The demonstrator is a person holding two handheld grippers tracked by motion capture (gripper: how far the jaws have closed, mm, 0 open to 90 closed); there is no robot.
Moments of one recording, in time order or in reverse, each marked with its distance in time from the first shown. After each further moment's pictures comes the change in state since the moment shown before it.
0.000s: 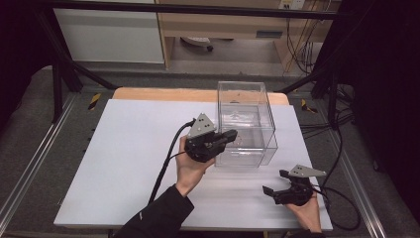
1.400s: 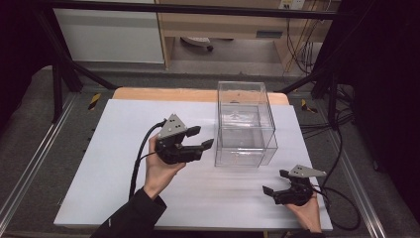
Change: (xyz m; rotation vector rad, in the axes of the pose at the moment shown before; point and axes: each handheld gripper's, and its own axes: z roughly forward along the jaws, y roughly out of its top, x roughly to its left) left arm 0.034 -0.012 -0.060 0.087 0.101 0.031; right arm 0.000 0.000 0.000 -0.001 -0.003 -0.002
